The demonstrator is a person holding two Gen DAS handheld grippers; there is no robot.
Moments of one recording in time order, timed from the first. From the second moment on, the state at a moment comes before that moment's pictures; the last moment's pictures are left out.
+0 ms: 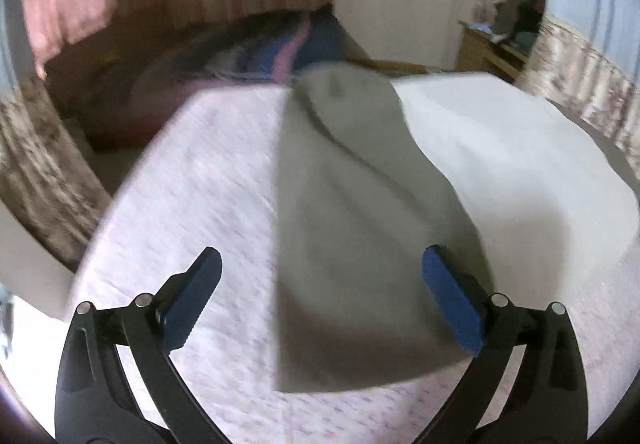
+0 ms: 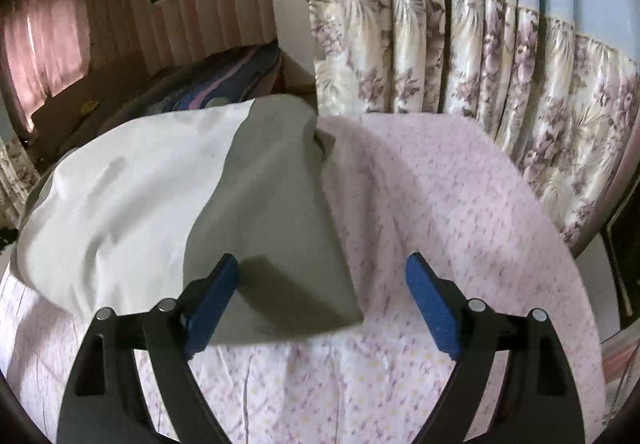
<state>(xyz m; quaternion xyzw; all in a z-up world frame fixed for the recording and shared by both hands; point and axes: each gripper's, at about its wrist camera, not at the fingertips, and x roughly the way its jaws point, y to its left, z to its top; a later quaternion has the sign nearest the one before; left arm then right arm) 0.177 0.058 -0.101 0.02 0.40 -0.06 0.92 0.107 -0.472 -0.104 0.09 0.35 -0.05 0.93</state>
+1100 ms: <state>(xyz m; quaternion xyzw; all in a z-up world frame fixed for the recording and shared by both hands) 0.066 0.079 -0.093 0.03 0.41 -0.08 0.91 -0.013 -0.429 -0.123 0.08 0.40 0.01 0.91</state>
